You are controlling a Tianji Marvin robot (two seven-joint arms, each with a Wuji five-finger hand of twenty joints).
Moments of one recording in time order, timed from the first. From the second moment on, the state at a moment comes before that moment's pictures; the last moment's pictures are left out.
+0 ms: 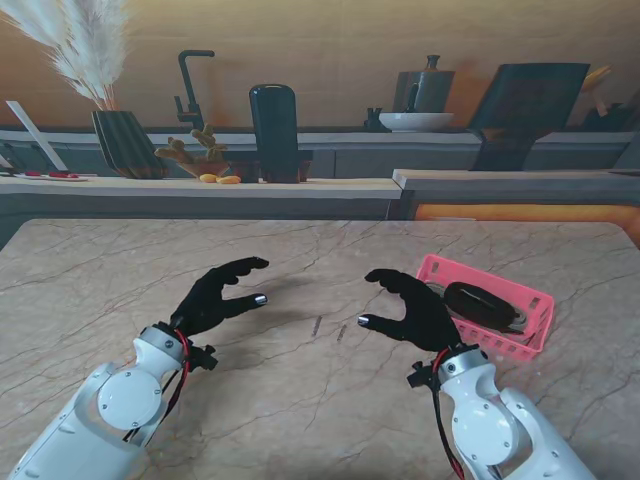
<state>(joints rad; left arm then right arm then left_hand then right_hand) 1.56 -1.14 -1.27 -1.50 0.31 -0.40 0.07 -1.72 -1.15 1.27 -1.66 -0.53 -0.24 -0.25 0.64 -0.33 0.10 -0.07 0.49 0.07 0.28 0.44 0.54 0.19 0.16 0.35 0.43 0.24 0.21 0.43 0.13 0.29 0.58 0.46 0.34 -0.60 0.62 -0.07 0.43 -0.03 0.52 0.57 0.56 0.22 0.49 0.39 0.56 0.20 0.33 0.46 0.28 0.24 0.67 0.66</state>
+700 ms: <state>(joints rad) 1.57 -1.15 -1.29 -1.50 0.34 -0.41 0.12 -1.73 -1.15 1.27 -1.67 -0.54 -0.25 -0.28 0.64 -0.33 0.13 -0.07 0.48 0.07 0.28 0.44 0.54 0.19 0.15 0.34 0.43 0.24 0.21 0.42 0.15 0.29 0.54 0.46 0.34 -0.60 0.62 -0.07 0.45 -0.03 0.52 0.59 0.59 0.22 0.50 0.39 0.58 0.20 0.34 0.47 0.29 0.24 0.67 0.68</state>
